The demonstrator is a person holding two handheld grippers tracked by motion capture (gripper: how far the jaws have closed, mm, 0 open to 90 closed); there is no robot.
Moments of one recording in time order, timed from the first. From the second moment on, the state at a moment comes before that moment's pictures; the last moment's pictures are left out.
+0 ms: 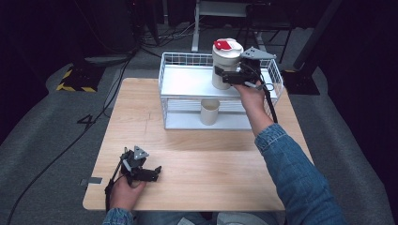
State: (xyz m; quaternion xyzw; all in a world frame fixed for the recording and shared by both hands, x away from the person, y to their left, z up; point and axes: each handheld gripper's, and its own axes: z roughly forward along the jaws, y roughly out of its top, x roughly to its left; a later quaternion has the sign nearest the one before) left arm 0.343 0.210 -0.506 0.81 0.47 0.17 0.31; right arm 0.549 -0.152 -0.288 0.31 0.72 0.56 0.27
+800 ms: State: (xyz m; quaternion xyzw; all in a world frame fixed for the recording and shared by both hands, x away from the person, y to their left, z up) left arm 0.343 0.210 -0.506 0.81 0.47 0.17 0.32; right arm 0.548 -0.156 -0.289 0.33 0.72 0.56 0.25
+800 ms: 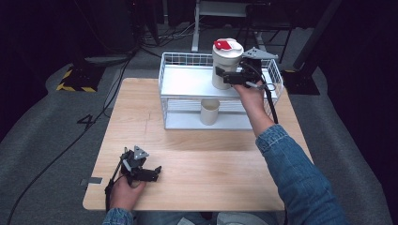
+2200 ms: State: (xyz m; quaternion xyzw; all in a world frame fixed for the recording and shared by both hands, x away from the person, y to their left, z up) left arm 0.341 0.211 -0.506 0.81 0.47 0.16 0.32; right arm 0.446 -0.247 -0.282 0.30 0.74 0.55 0.23
